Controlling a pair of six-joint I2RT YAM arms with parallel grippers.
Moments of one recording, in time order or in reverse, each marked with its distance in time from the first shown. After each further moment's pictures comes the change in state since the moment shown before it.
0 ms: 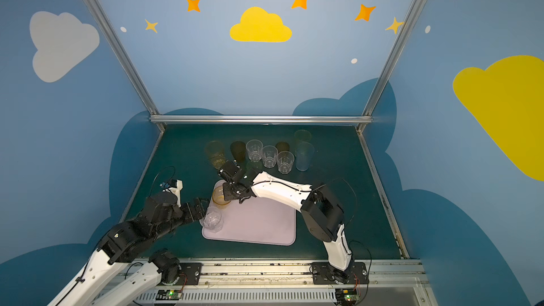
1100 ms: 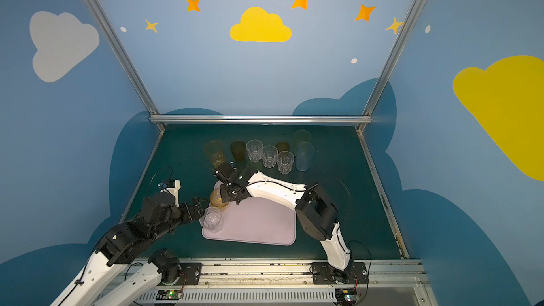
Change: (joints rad) left arm 0.022 -0.020 -0.002 0.000 -0.002 0.011; right arm 0.016 0.051 0.056 -0.040 -0.017 0.004
